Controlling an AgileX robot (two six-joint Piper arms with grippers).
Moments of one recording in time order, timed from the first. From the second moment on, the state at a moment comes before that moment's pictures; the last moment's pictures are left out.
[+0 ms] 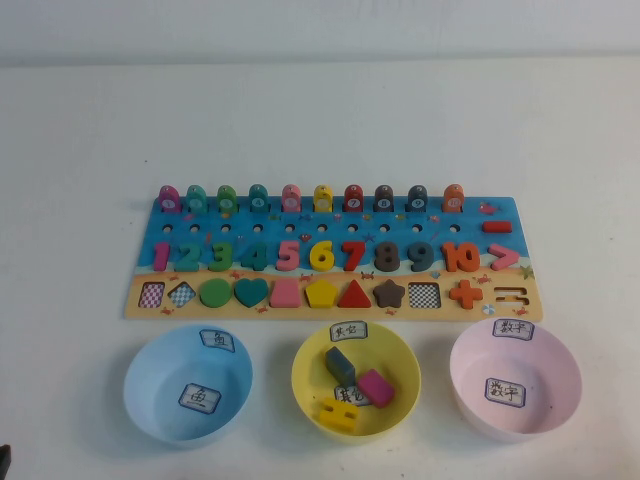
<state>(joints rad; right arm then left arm) -0.03 -0.01 0.03 0.12 0.37 -0.21 -0.11 -0.01 0.03 -0.05 0.37 0.21</state>
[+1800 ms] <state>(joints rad) -0.03 -0.01 0.03 0.12 0.37 -0.21 -0.11 1.23 -1.15 -0.23 1.06 0.21</state>
